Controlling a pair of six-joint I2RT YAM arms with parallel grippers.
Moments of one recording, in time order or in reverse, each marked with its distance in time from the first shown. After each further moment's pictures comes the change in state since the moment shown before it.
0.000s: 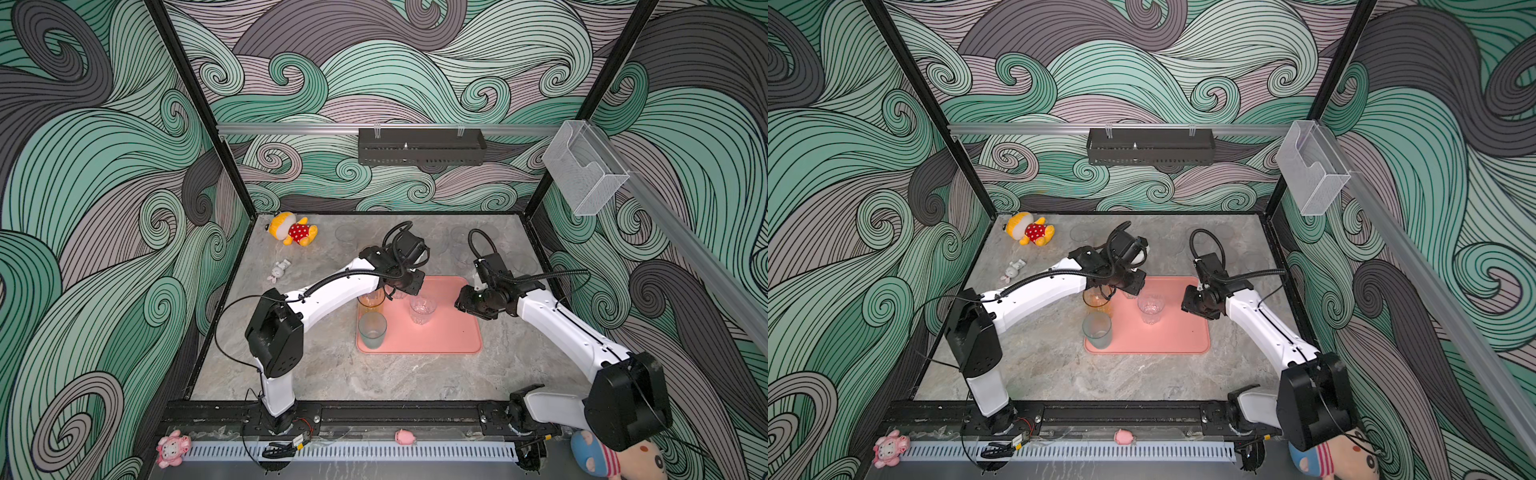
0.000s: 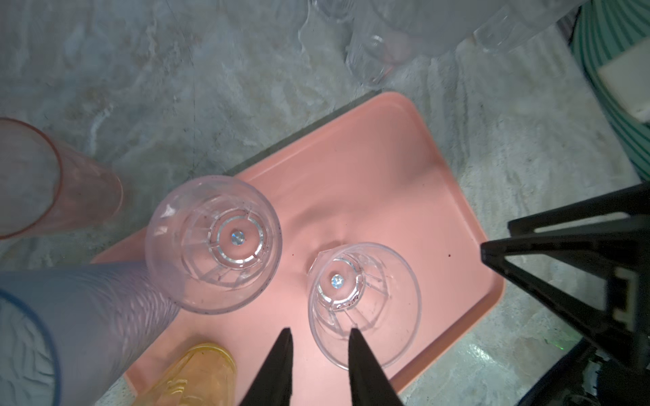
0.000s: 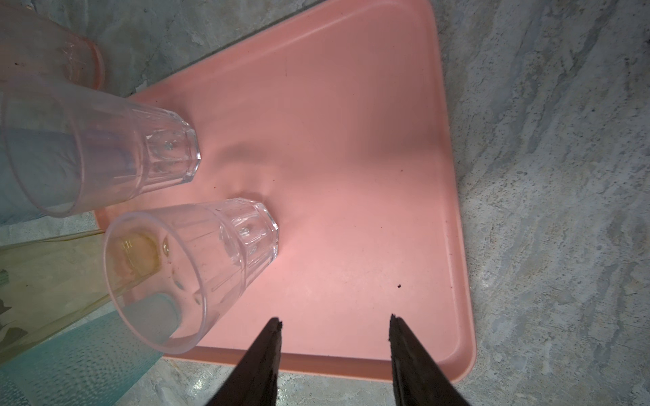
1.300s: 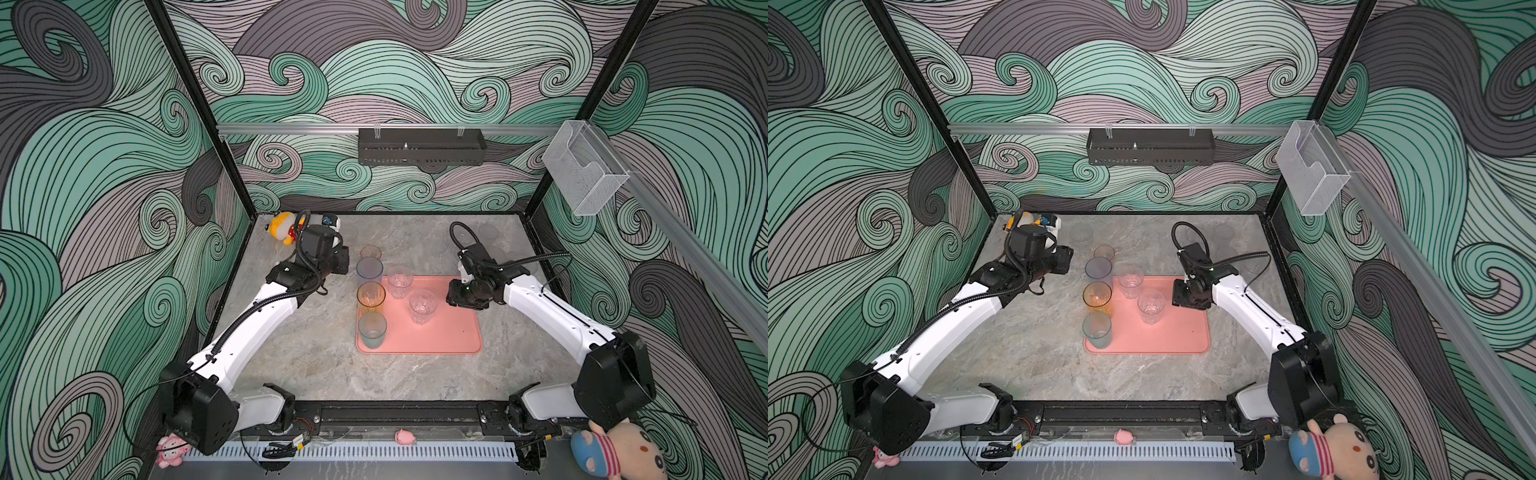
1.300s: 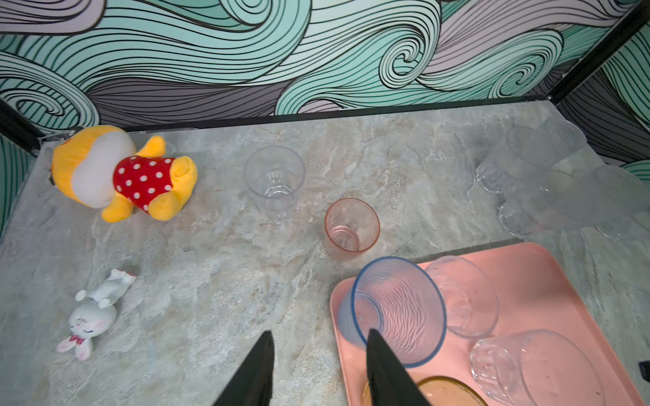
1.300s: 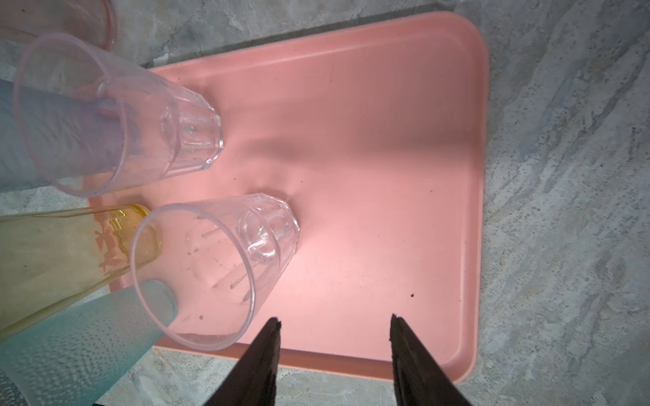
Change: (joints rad) left arm 0.433 -0.526 -0.451 0.261 -0.130 0.106; right arm 0.095 0.103 0.164 -0.115 0.068 -0.073
